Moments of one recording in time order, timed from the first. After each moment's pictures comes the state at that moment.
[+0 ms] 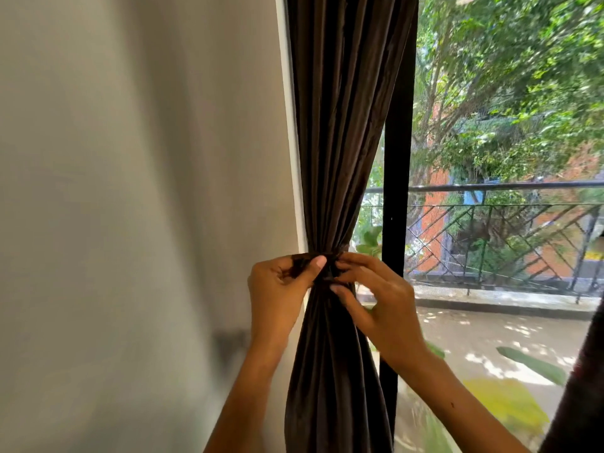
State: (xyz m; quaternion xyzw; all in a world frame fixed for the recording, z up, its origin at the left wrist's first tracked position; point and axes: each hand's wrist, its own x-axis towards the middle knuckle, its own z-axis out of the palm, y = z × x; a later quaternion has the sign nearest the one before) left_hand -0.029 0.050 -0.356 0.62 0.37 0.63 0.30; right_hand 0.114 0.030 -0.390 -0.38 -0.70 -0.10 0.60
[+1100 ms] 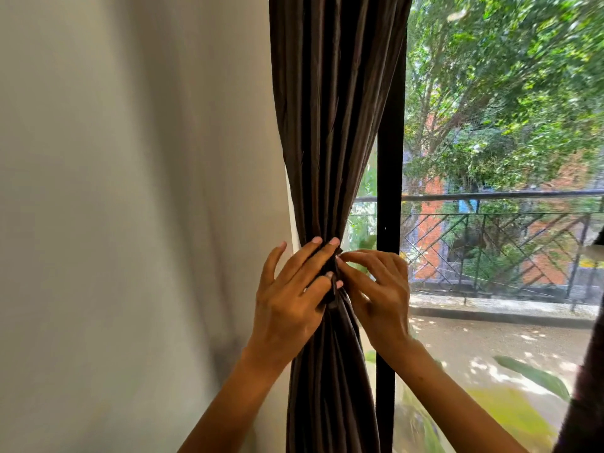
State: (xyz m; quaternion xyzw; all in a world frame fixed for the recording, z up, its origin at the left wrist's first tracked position) left_hand -0.025 0.064 -0.363 0.76 0.20 0.52 -0.34; right_hand 0.127 0.061 -0.387 -0.34 -0.64 -0.32 0.61
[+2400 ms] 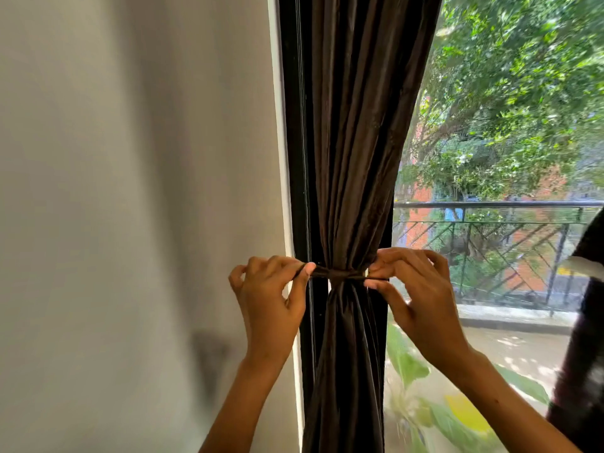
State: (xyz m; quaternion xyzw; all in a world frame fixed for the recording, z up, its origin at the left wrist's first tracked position) left_hand -0.021 0.073 -0.365 0.69 0.36 0.61 -0.11; right_hand 0.174 0.022 -0.361 -0.40 -0.70 -0.27 0.53
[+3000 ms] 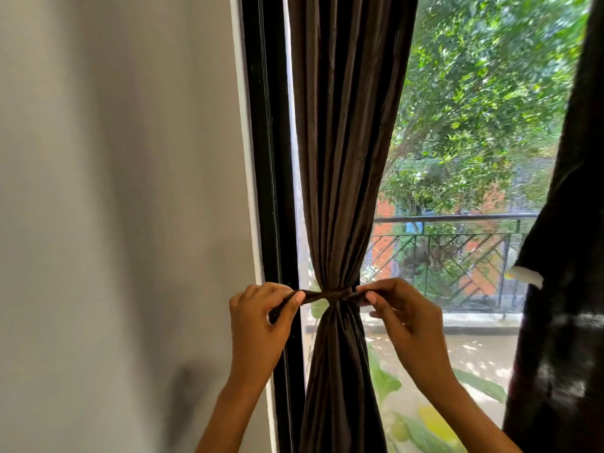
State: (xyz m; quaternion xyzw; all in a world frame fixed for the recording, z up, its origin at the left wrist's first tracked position) left_hand -0.003 0.096 -0.375 0.75 0.27 0.60 0.03; right_hand 0.187 0.012 -0.378 -0.42 -0.60 0.03 0.68
